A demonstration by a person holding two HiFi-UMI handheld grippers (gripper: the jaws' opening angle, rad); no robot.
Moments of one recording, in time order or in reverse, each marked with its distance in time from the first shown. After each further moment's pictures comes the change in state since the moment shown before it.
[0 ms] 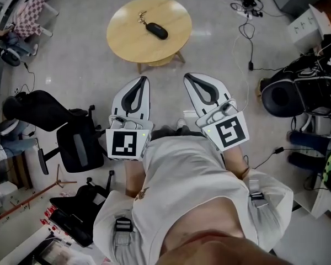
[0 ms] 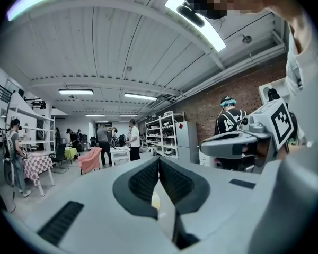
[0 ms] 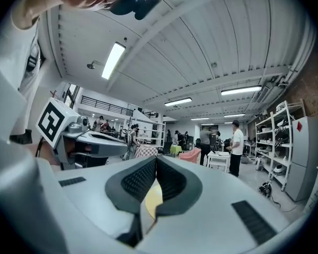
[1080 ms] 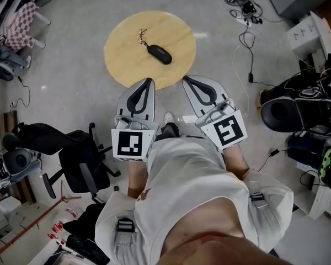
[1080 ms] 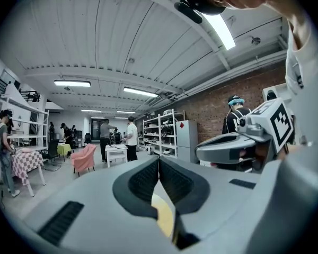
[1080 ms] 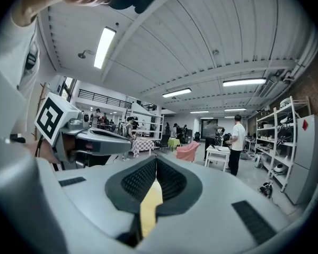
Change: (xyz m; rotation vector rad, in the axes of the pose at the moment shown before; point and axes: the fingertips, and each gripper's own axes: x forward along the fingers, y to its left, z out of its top) left arm 0.158 0.107 -0.011 -0.024 0.013 -0.063; right arm 0.165 -0.099 -0.028 -0.036 0.097 0.002
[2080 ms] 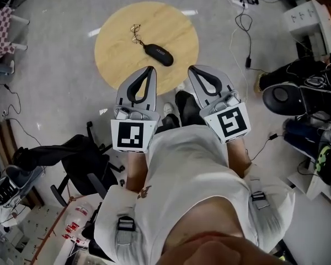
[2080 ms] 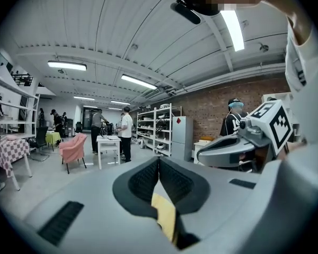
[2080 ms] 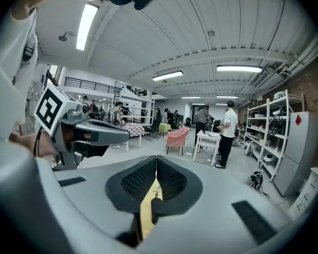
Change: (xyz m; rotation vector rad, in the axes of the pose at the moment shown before) left arm 0.114 0.079 -0.034 -0.104 0.058 -0.091; right arm 0.104 -0.076 -0.050 0.031 0.169 -0.091
